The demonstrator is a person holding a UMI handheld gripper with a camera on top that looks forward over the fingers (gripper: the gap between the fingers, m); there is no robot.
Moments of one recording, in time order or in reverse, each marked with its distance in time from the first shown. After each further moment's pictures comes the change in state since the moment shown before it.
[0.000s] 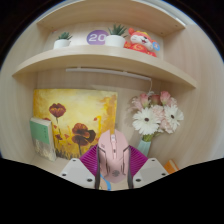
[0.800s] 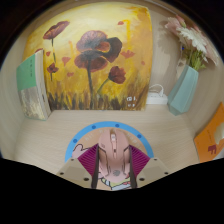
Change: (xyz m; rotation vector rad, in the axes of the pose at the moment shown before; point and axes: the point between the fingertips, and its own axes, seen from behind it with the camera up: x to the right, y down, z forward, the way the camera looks) arm -0.113 0.268 0.114 -0.440 -0.085 0.046
